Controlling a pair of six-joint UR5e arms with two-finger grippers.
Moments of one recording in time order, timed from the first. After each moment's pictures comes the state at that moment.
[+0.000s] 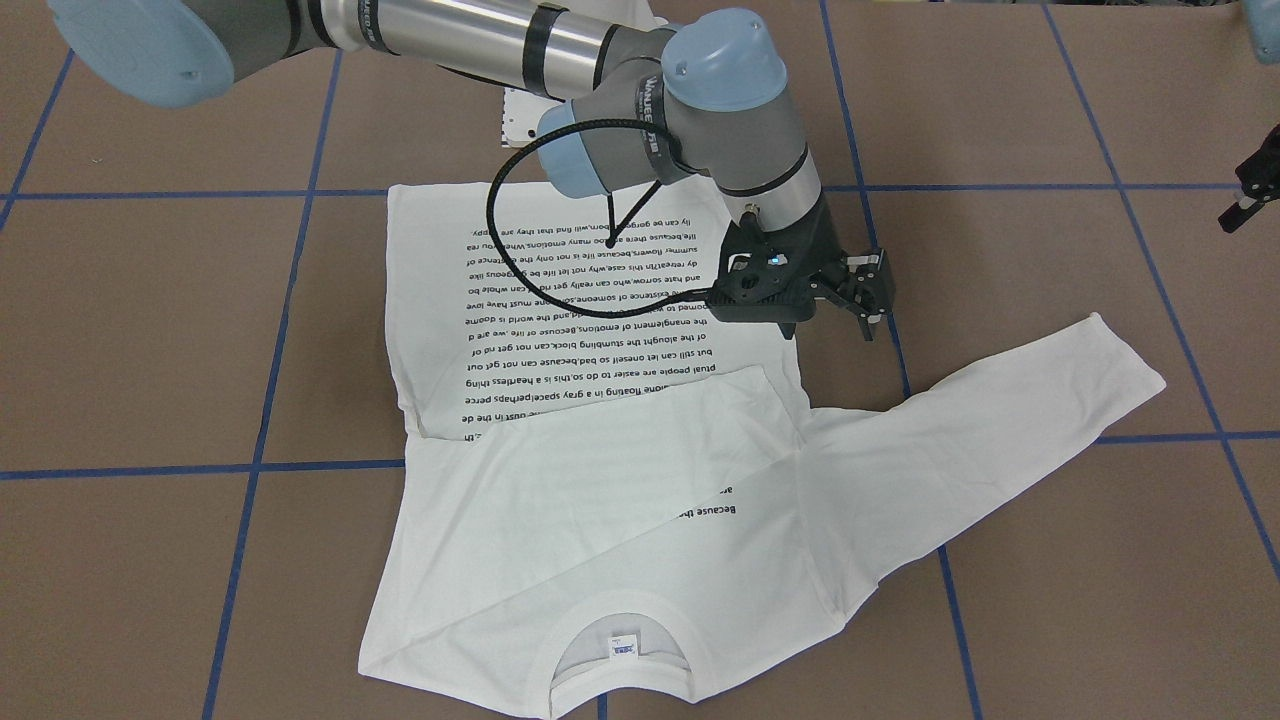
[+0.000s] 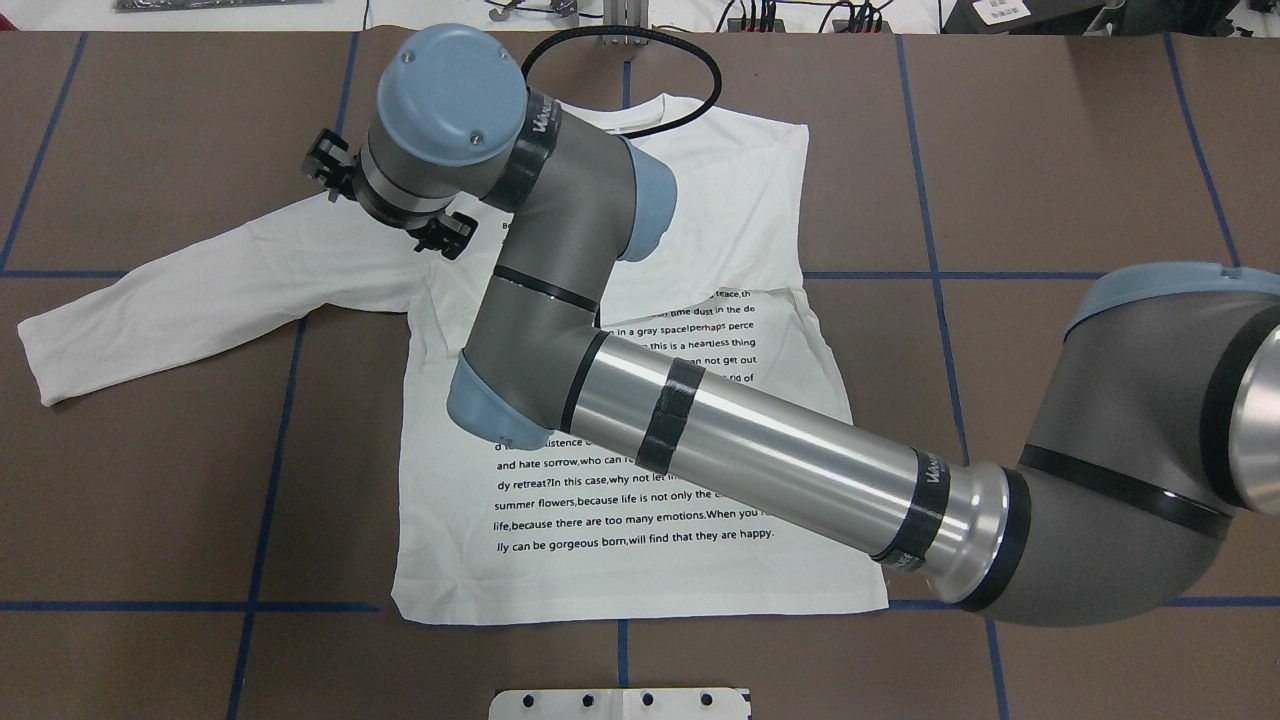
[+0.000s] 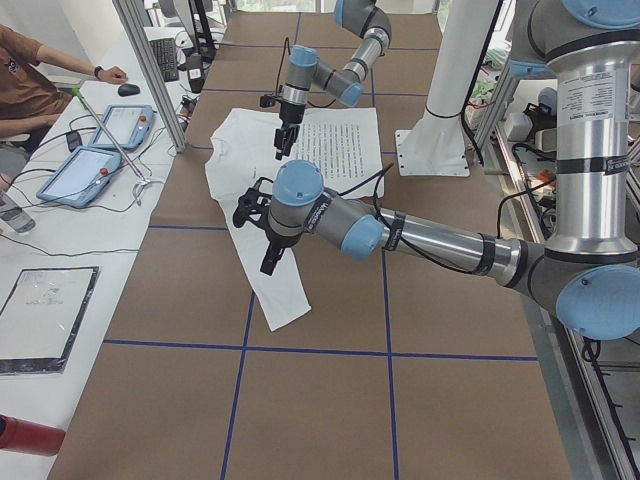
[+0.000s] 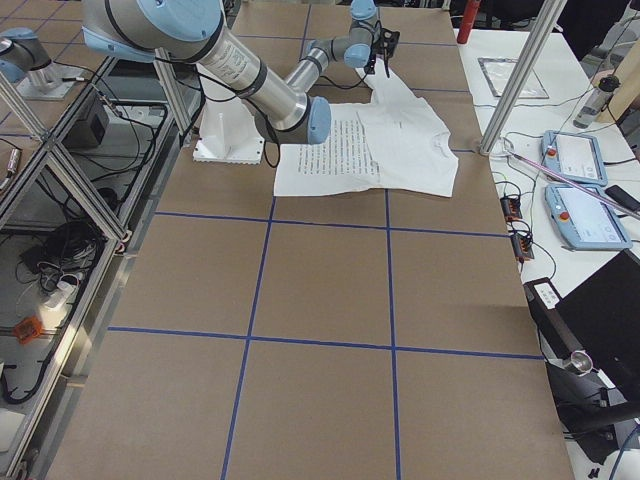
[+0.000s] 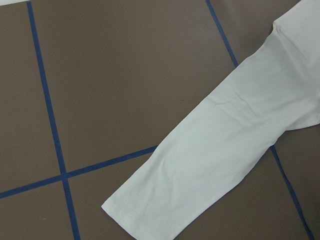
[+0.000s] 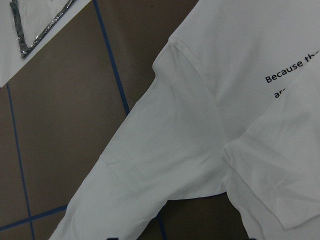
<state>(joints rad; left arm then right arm) -1.41 -1.49 -1.88 -1.88 -2.46 -0.26 0.56 -0.36 1.10 -1.03 1.83 1.76</state>
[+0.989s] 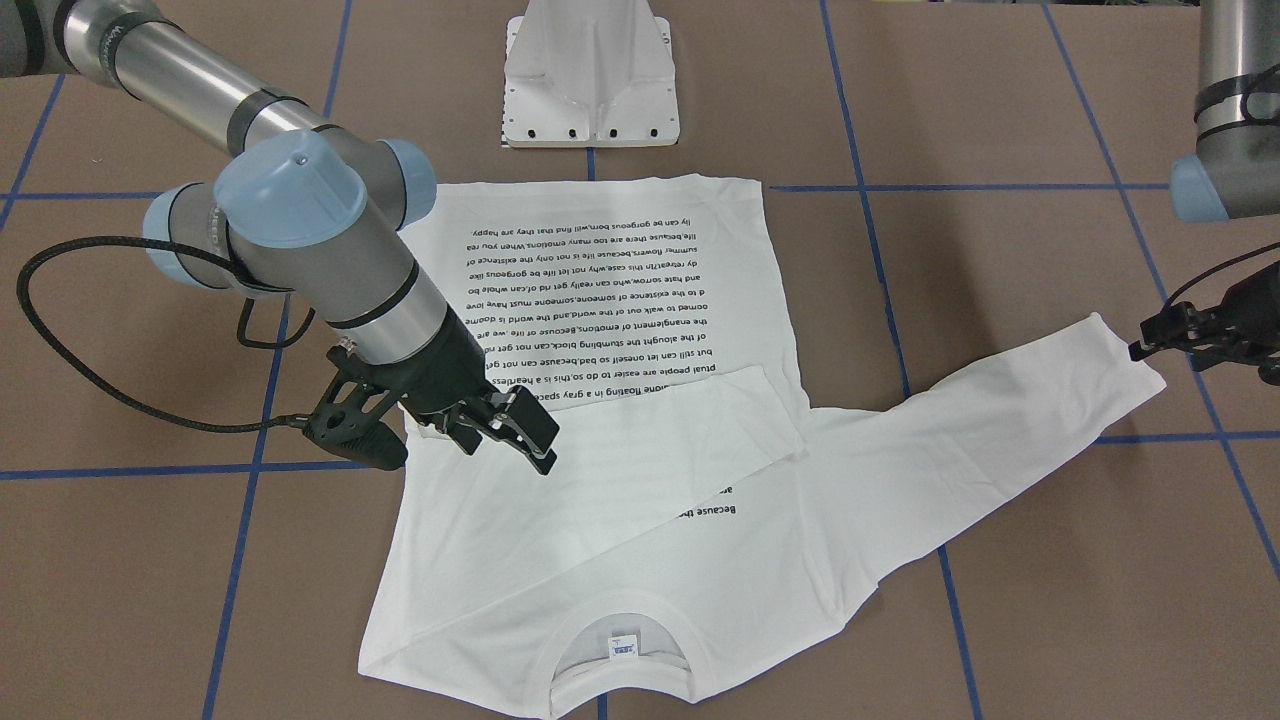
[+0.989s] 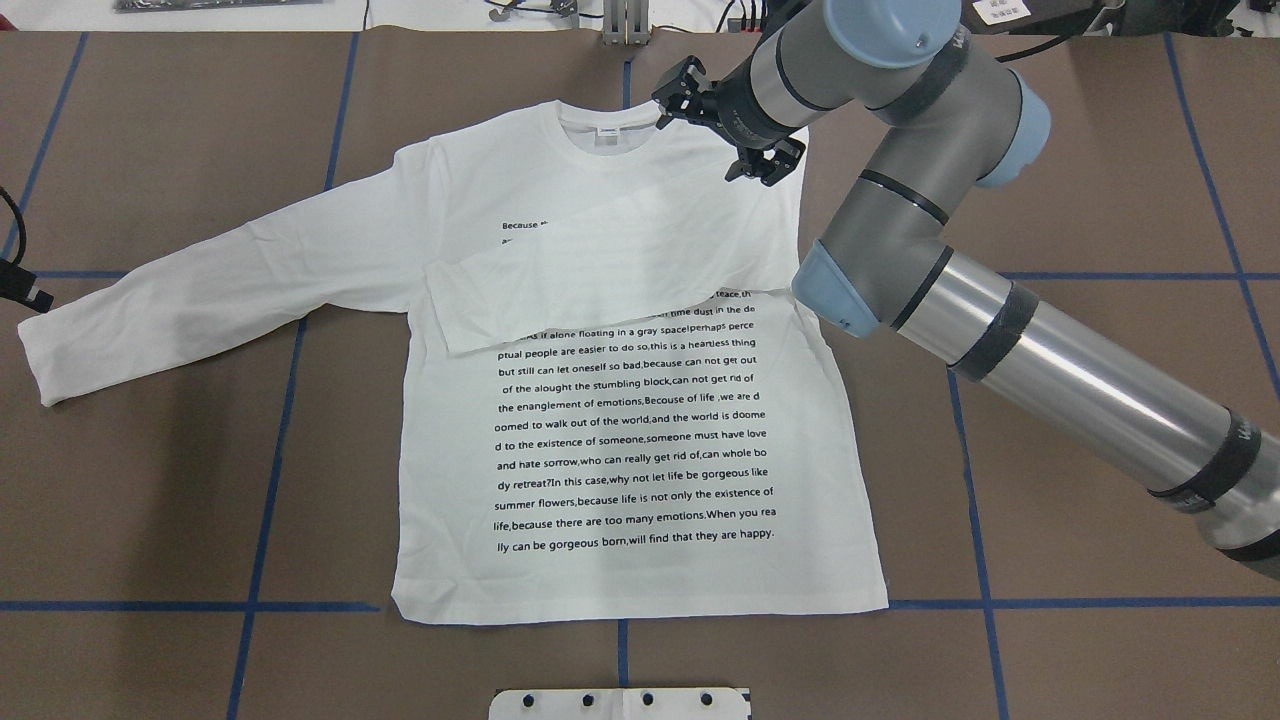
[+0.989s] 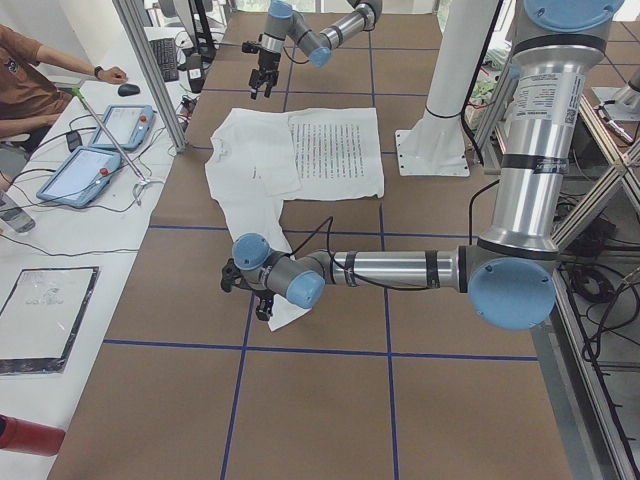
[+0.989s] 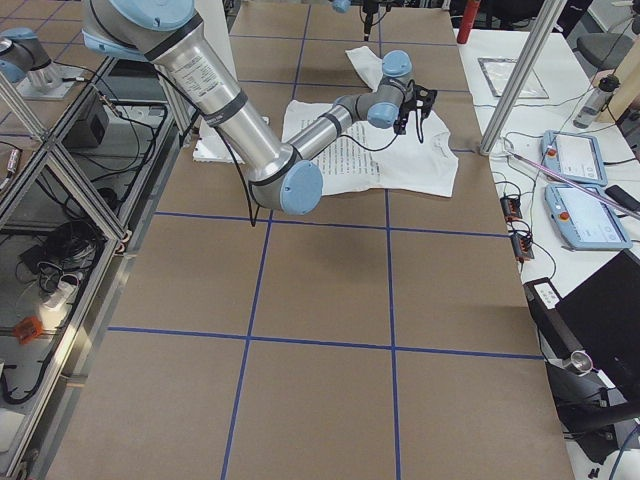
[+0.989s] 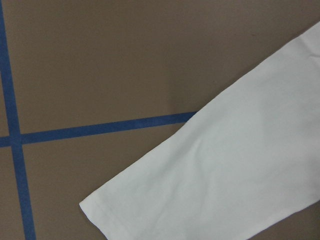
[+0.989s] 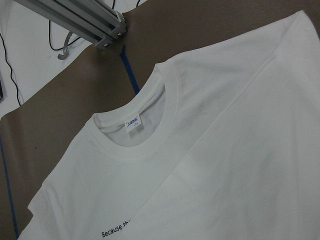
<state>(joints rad) -1.24 -1.68 -1.31 -2.12 -2.43 -0.37 0.82 -0.80 1.38 -1.03 2.00 1.63</state>
